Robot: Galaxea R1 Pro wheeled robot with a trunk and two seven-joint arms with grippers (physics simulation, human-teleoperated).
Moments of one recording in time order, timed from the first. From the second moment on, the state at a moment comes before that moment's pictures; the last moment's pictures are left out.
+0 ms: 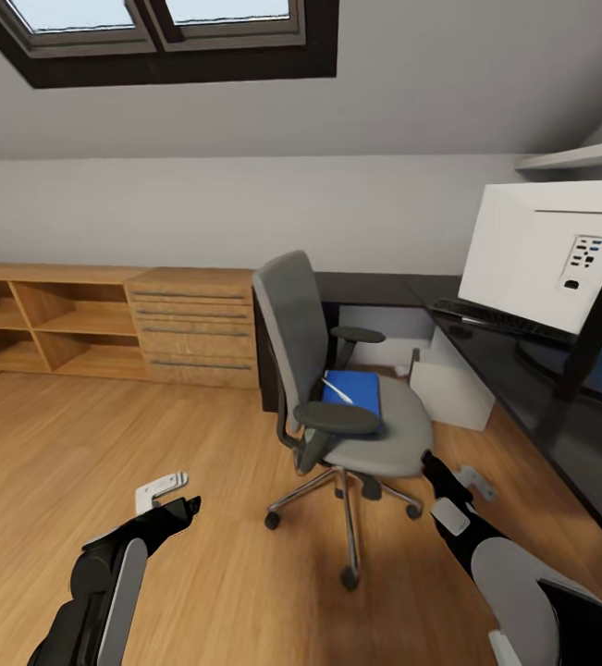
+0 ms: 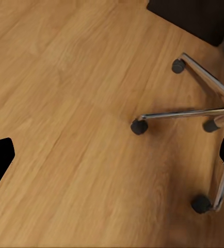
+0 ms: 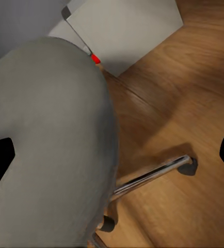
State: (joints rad) left arm -0.24 -0.15 0.19 -1.56 0.21 0.80 0.19; right arm -0.84 -0.04 -0.33 -0.17 -0.53 -0.35 -0.03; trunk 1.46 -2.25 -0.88
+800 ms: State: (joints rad) left arm -0.24 -0.15 0.26 -1.59 0.24 0.80 0.19; right arm -0.84 -0.12 -0.36 -0.17 -0.56 -0.25 -0.09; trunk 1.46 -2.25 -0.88
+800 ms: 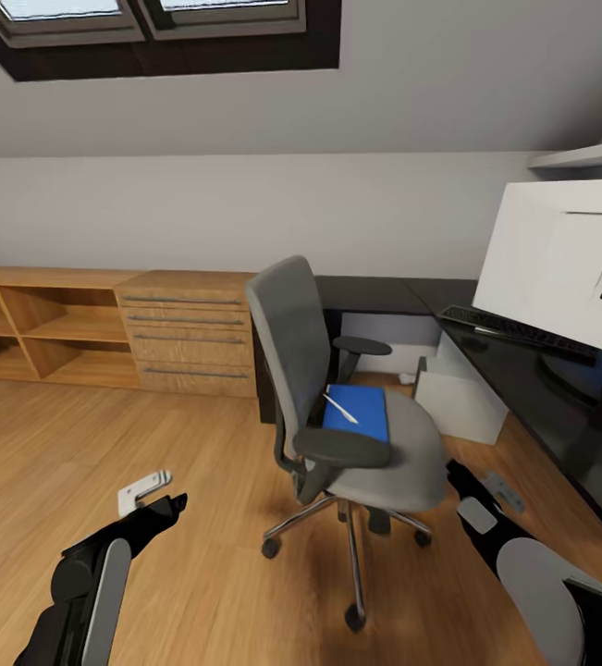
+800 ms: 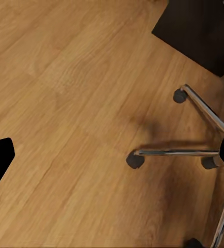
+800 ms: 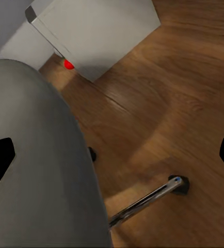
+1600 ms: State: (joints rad) left arm -0.24 -0.15 0.26 -1.59 0.24 0.80 0.19; right arm -0.84 -0.18 -0.37 -0.17 -0.66 -0.14 -0.09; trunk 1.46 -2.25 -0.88
